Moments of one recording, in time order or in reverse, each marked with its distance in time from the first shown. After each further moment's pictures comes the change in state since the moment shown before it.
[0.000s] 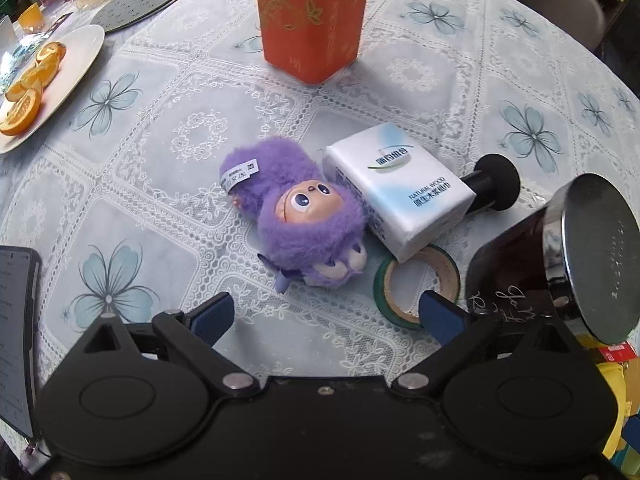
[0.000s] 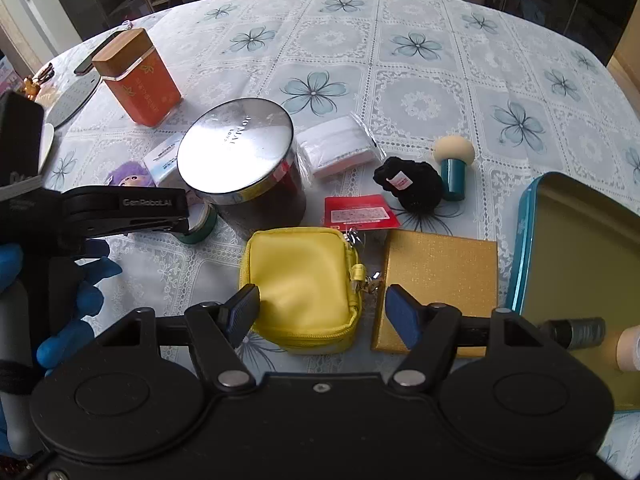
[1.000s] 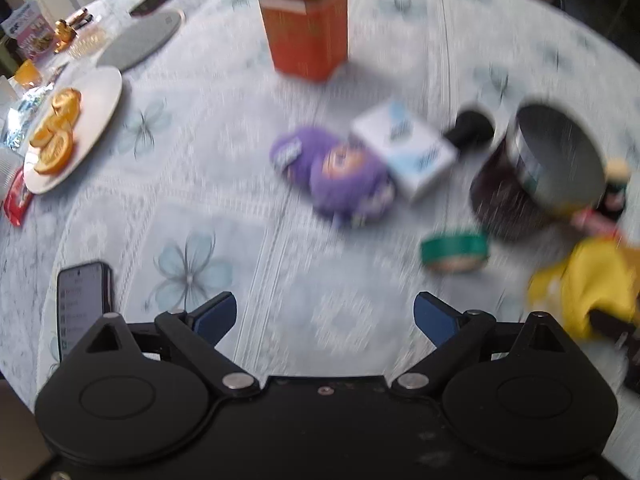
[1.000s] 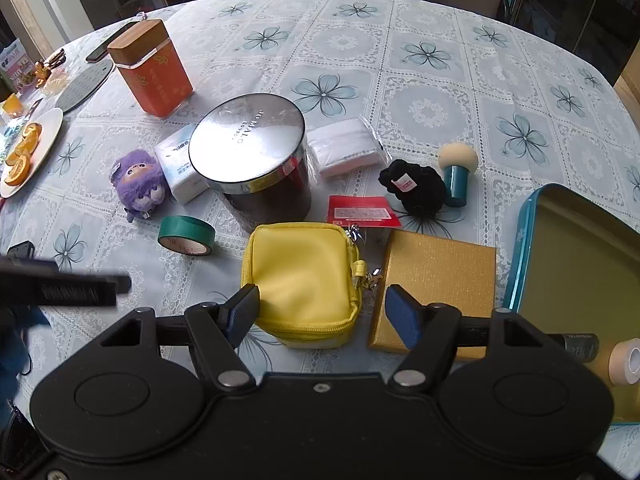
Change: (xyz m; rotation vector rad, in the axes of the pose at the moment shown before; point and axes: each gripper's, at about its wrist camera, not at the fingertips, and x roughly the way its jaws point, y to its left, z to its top) left arm -0.071 0.027 -0.038 0.185 -0.045 0.020; right arm -0.004 0.001 -0.006 -0.048 -0.010 0.005
